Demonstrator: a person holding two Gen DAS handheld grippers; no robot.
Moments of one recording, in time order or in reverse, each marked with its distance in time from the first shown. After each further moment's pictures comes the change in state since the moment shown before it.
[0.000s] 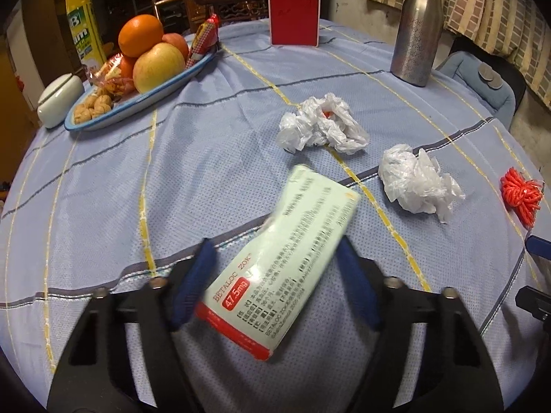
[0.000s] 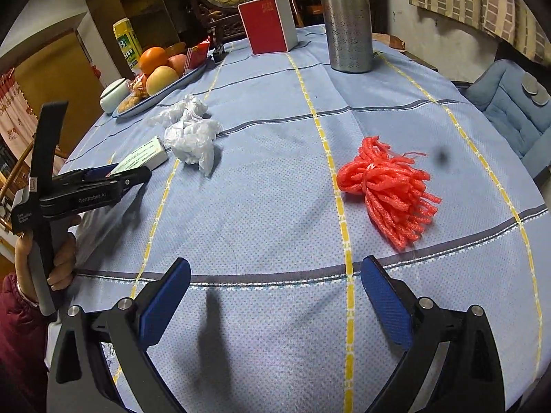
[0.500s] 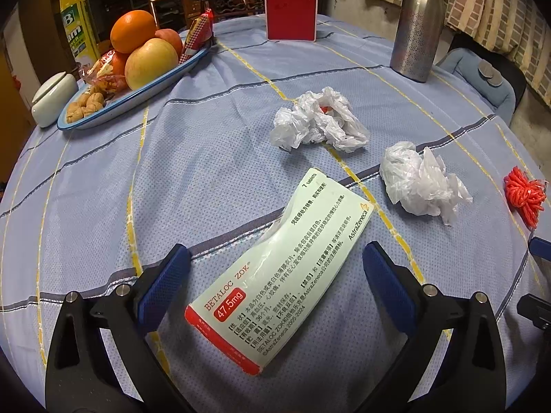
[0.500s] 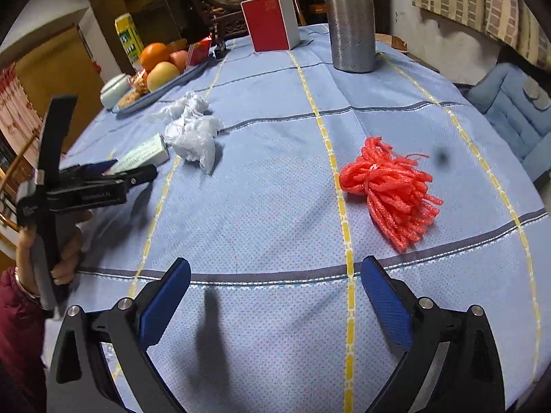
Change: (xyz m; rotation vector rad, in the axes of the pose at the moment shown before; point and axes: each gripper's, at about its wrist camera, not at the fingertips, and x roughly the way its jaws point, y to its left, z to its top) left arm 0.010 -0.003 0.002 0.005 0.022 -0.022; right arm 0.002 0.006 -0.001 -0.028 0.013 -0.024
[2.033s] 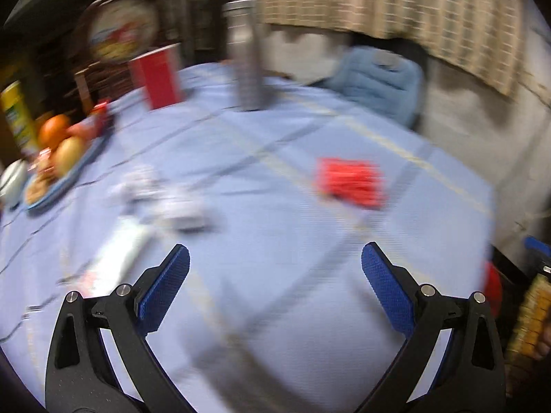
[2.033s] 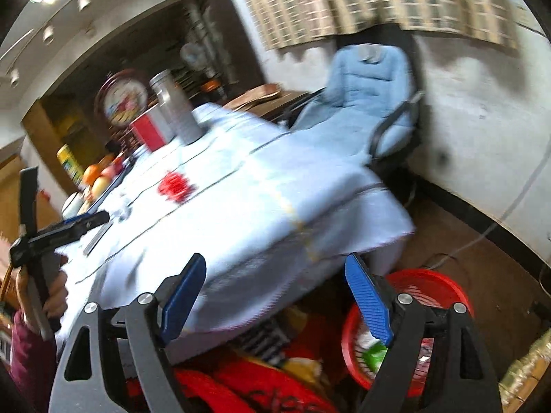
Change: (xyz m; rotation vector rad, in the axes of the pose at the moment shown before) left arm -0.082 -0.136 -0.016 0.223 -0.155 -0.136; right arm -0.164 -0.135 -0.168 0.411 -0.317 -0.136
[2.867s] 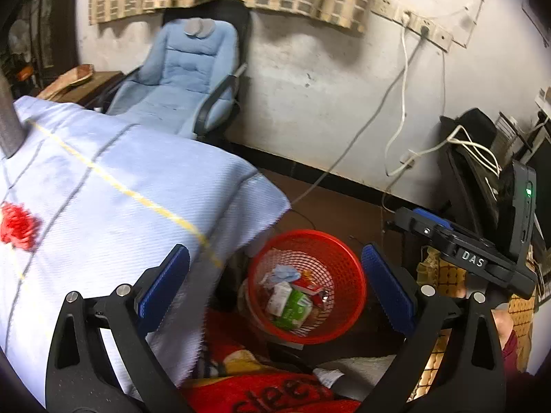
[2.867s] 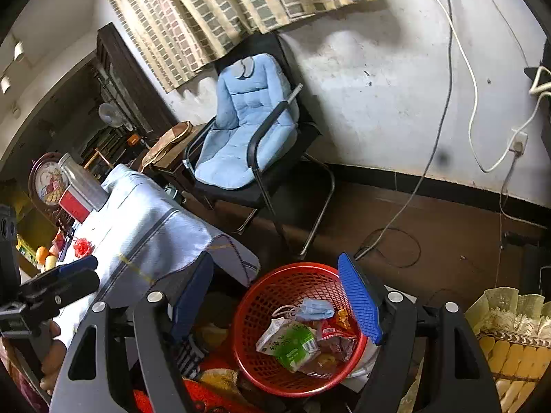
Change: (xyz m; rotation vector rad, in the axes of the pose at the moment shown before) left arm 0.004 -0.304 -0.005 0.297 0.091 -0.542; right arm -0.070 -0.184 -0.046 0.342 -0.131 -0.226
